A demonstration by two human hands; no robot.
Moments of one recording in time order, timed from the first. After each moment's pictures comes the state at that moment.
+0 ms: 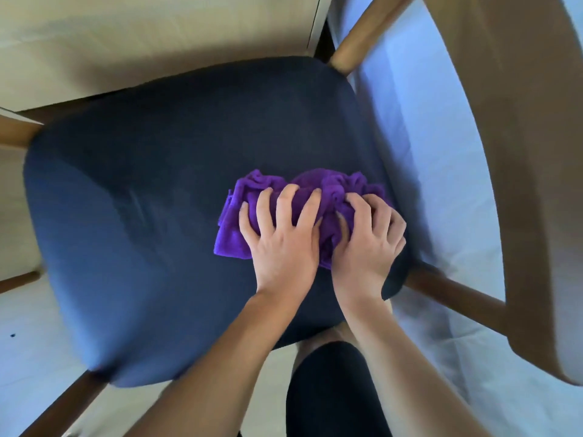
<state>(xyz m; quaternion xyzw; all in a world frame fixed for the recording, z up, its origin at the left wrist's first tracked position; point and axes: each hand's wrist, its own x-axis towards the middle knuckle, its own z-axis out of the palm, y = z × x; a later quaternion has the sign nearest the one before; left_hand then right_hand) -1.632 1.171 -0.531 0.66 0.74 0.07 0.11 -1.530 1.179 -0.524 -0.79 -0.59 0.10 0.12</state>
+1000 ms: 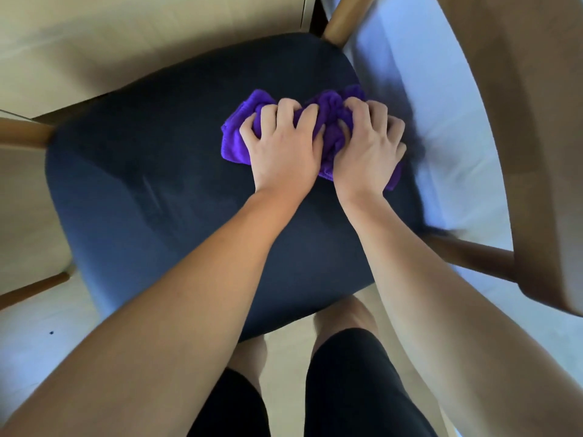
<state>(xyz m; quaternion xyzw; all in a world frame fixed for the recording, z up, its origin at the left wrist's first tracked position) -1.657 1.266 -0.523 0.69 0.71 0.07 0.11 -1.545 1.269 -0.525 -0.80 -0.58 0.12 0.10</state>
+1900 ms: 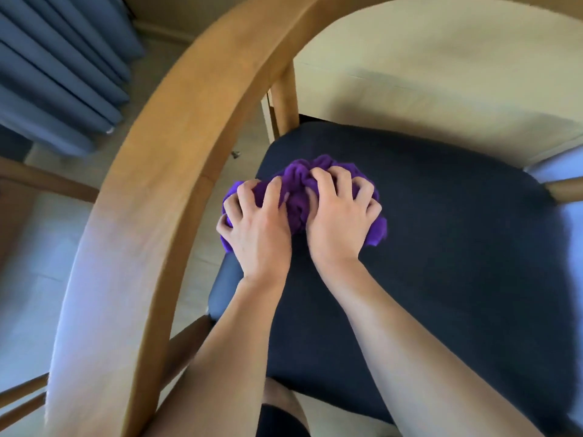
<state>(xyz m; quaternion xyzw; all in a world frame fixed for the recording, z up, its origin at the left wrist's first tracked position) -1.866 1.125 -0.540 0.26 0.95 0.16 0.04 -1.801 1.193 -0.536 -0.53 -0.83 0.14 0.13</state>
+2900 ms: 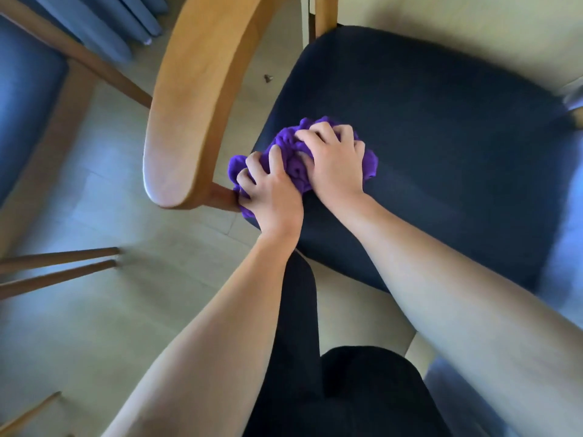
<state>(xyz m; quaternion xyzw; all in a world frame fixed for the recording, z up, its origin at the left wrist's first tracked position) -1.783 1.034 -0.508 0.13 0.98 0.09 0.13 -1.750 1.130 -0.522 -0.32 -0.92 0.23 0.03</state>
